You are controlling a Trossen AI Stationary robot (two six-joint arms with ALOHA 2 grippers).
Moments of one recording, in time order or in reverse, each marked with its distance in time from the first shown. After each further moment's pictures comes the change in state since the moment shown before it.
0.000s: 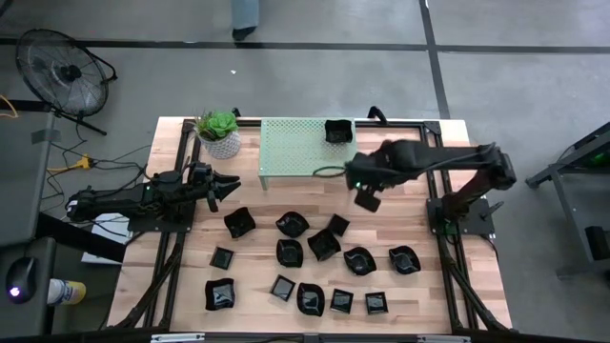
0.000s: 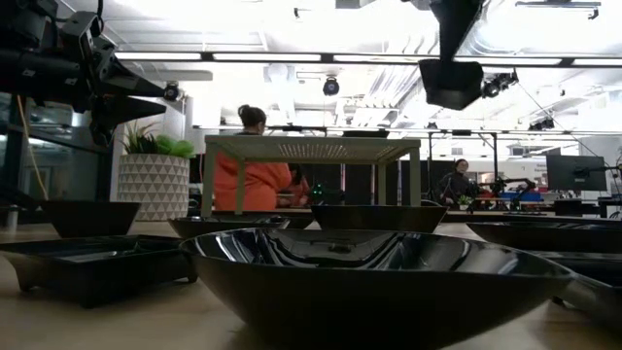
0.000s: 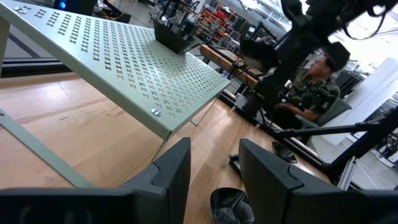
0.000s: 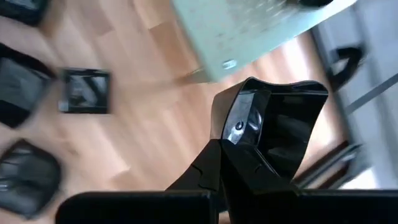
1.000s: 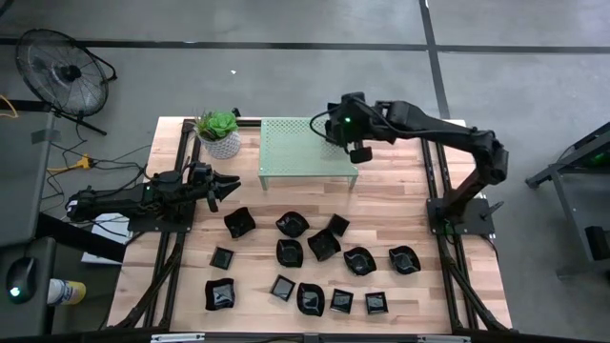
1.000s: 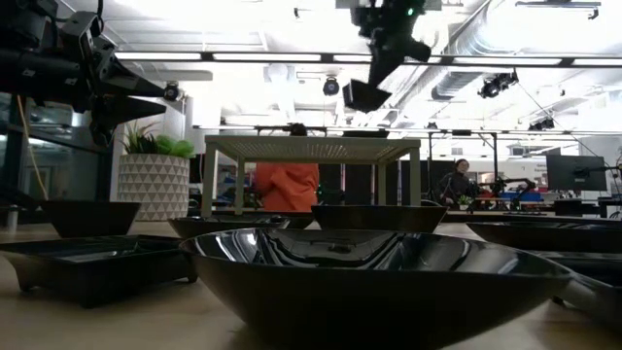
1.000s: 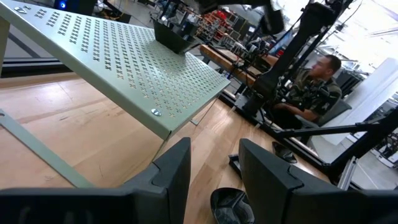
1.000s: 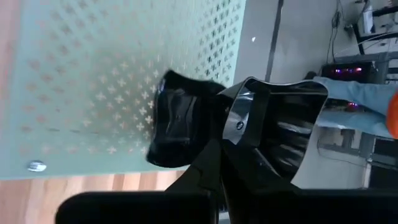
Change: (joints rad) left arm 0.000 0.000 0.000 0.000 0.000 0.000; right arm -0.379 0.055 0.000 0.546 0.004 -1.172
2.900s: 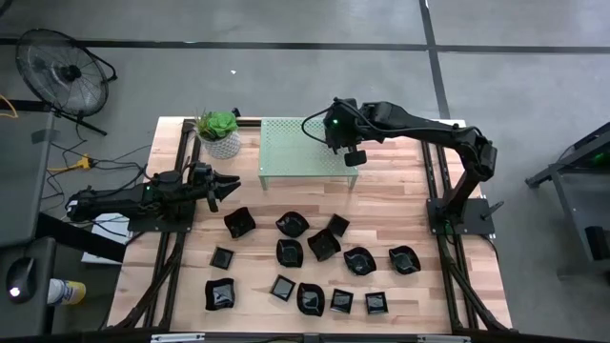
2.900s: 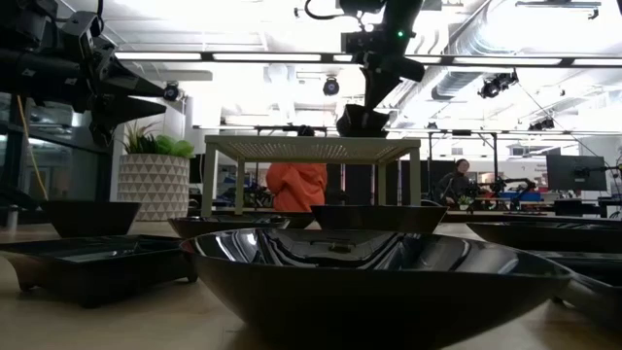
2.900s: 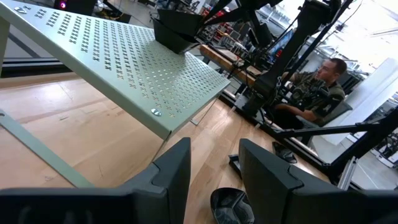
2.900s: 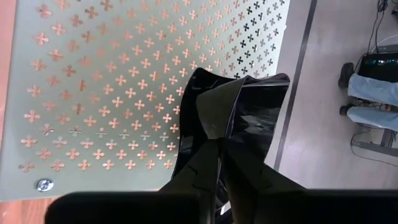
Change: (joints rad) left arm 0.000 0.000 0.000 0.000 0.000 0.000; right arm -0.023 0.080 -0.013 -0.005 -0.076 0.037
